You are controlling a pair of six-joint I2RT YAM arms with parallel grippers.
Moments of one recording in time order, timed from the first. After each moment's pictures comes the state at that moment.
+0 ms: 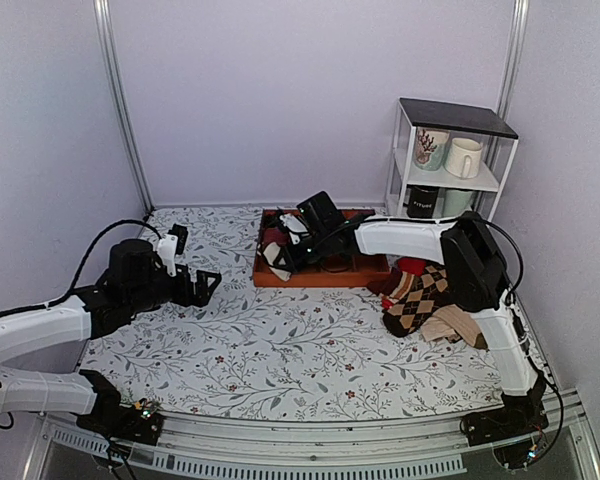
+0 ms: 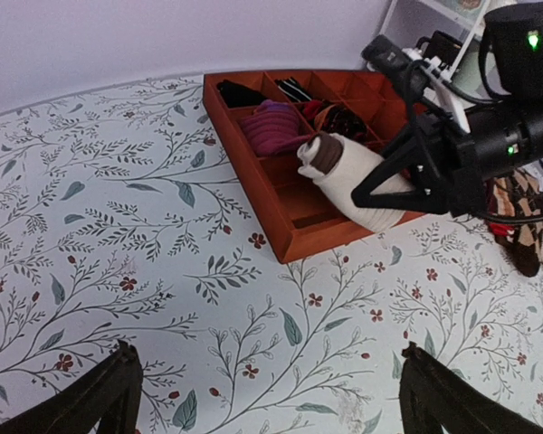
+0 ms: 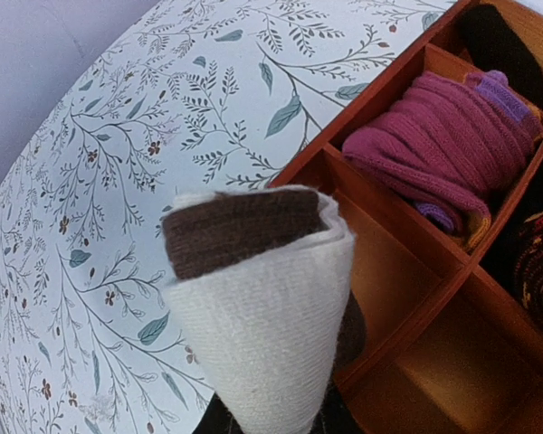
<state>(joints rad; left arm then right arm) -0.52 1.02 0.47 0.09 -0.03 -0.22 0.79 2.35 1.92 -0.31 -0.26 0.18</state>
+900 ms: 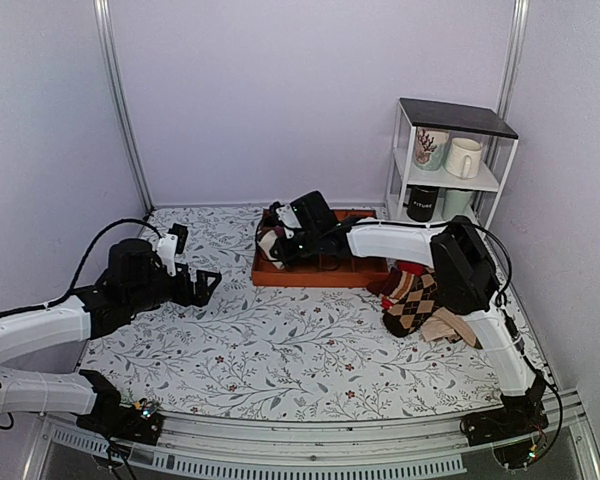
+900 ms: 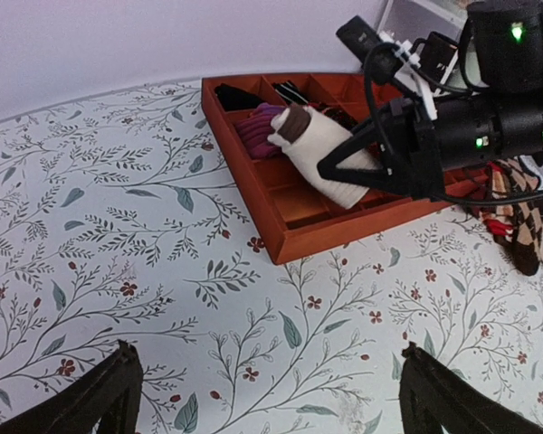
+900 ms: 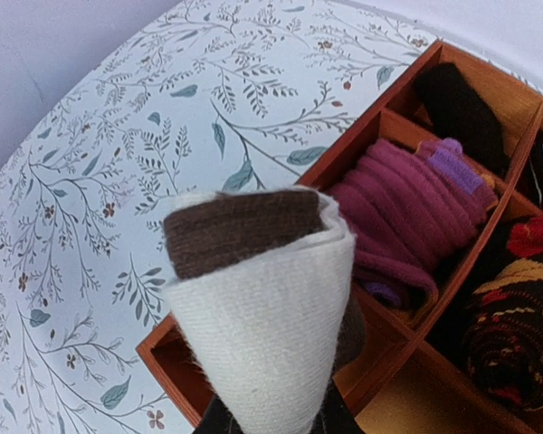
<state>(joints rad) -0.52 1.01 0.47 0.09 -0.03 -0.21 0.81 2.43 2.01 -0.21 -0.11 0.19</state>
